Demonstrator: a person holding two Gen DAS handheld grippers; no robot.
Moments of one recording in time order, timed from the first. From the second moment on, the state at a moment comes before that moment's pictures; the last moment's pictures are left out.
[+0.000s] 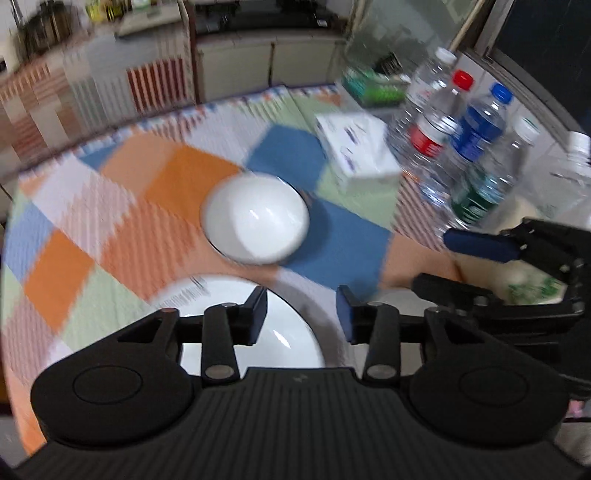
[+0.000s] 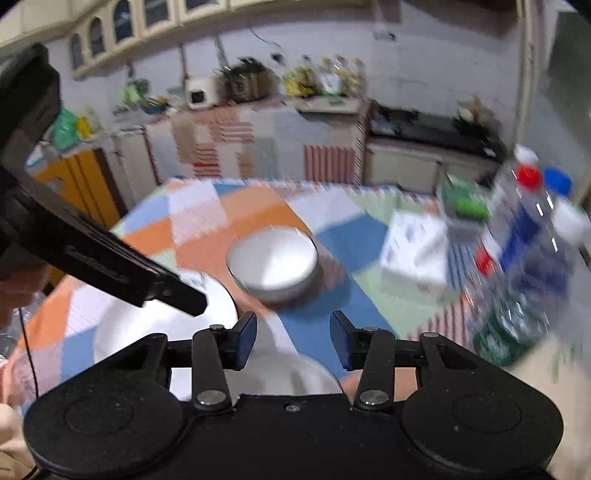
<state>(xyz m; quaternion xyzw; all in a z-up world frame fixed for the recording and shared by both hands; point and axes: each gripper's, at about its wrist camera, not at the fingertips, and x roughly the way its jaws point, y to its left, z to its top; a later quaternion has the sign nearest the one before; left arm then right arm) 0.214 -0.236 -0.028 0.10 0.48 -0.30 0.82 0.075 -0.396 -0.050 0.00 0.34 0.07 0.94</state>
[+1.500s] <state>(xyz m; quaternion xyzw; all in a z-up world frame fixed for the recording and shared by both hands) 0.333 -0.224 -0.134 0.00 0.50 -0.26 0.83 0.262 -0.433 -0.169 0.28 0.49 -0.05 0.83</state>
